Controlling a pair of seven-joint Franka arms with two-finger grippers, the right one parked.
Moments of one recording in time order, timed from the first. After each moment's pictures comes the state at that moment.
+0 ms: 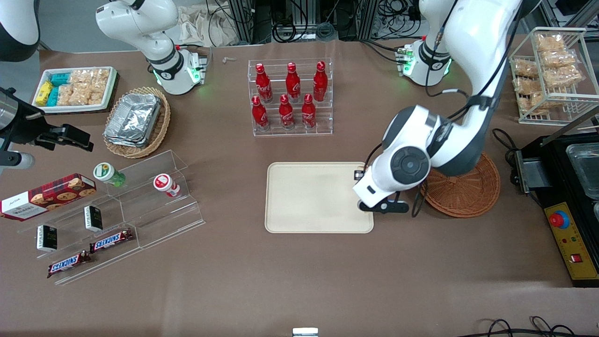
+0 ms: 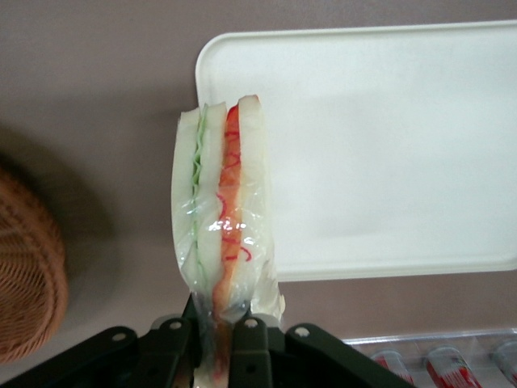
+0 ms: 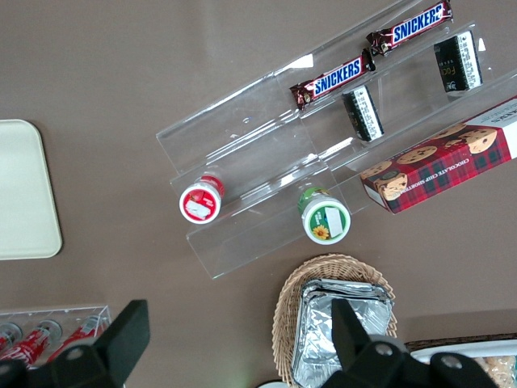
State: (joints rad) arm -0.26 0.56 -0.29 -1.47 0.03 1.78 -0.46
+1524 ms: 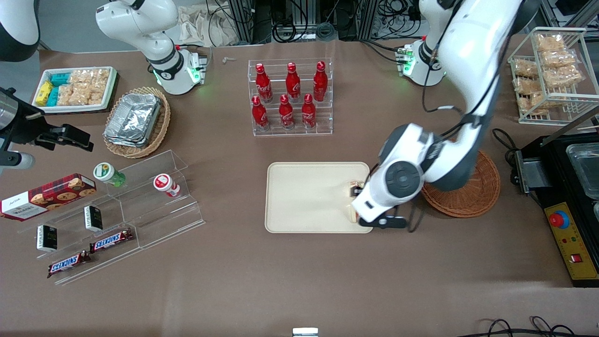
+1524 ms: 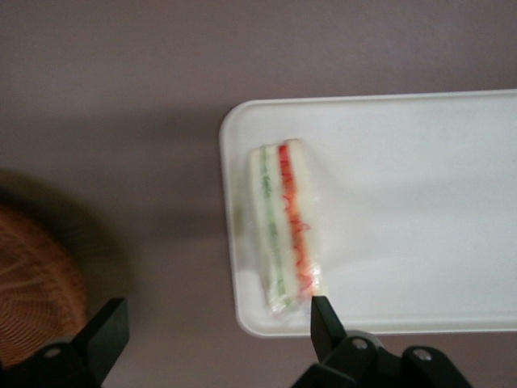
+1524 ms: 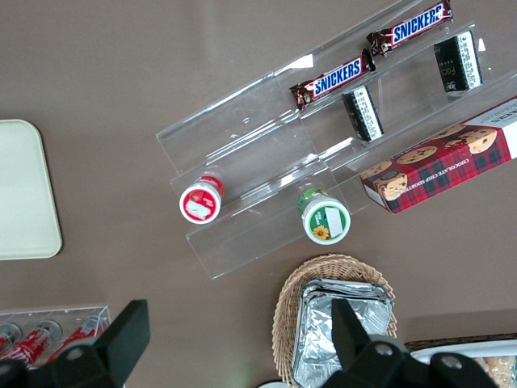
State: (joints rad) arm -0.23 0.57 -0.27 -1.41 0.10 1.78 -0.47
